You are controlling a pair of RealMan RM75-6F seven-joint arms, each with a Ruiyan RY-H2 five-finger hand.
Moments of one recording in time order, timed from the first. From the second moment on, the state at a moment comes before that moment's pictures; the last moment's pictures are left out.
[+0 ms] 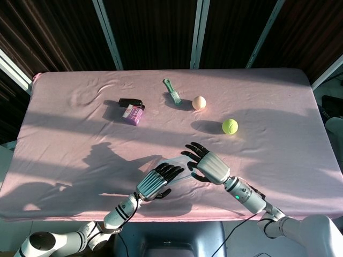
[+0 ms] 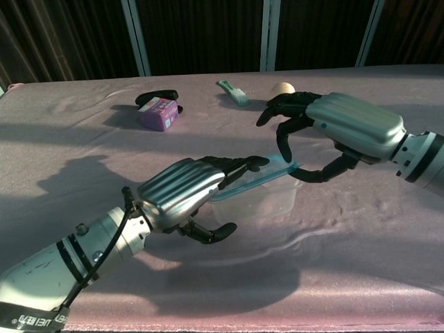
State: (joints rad) left arm -0.74 -2.03 0.01 -0.92 1.68 1.19 -0.06; right arm 0.67 -1.74 -0.03 -0.88 -1.79 1.38 0.24
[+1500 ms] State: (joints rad) left arm -0.75 -2.03 0.03 -0.85 1.76 1.33 -0.16; right arm 0.66 -1.72 -0.02 -0.86 -1.85 1.58 0.16
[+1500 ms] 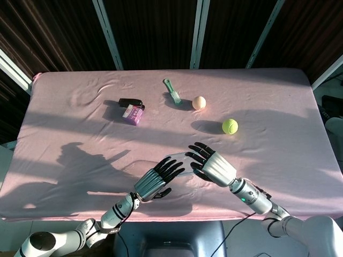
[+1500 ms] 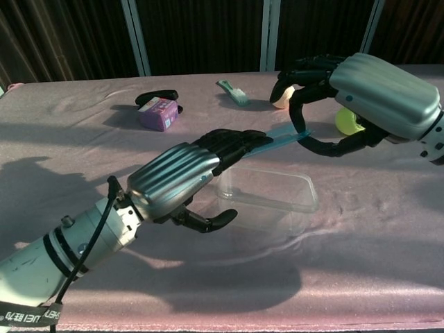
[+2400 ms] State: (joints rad) left arm -0.65 -1.89 0.06 -0.94 1.73 1.37 -0.11; right arm 0.57 -1.64 -0.04 -0.70 -1.79 1.56 0.14
